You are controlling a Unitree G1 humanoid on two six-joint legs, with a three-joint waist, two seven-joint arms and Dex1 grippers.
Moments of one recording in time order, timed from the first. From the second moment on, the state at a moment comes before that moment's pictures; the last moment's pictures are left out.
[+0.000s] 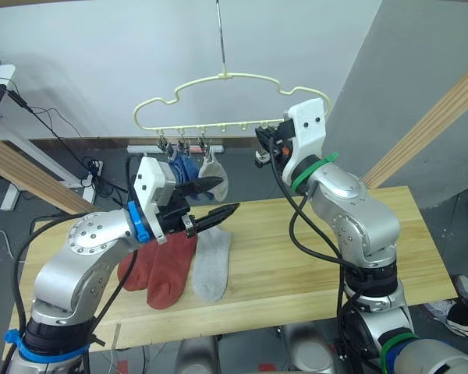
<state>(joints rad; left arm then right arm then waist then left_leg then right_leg) -0.23 0.66 0.08 -0.52 -0.59 0.51 -0.76 -0.69 -0.06 0.10 -0.38 0.22 0.86 0.17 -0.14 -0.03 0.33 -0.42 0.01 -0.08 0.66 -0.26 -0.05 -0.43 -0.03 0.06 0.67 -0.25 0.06</state>
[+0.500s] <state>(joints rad) 0.11 0.42 -0.02 -0.52 -0.36 0.51 -0.42 -0.69 -0.07 0.10 -0.38 0.22 0.86 0.18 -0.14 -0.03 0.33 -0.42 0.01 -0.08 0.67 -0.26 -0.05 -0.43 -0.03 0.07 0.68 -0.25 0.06</state>
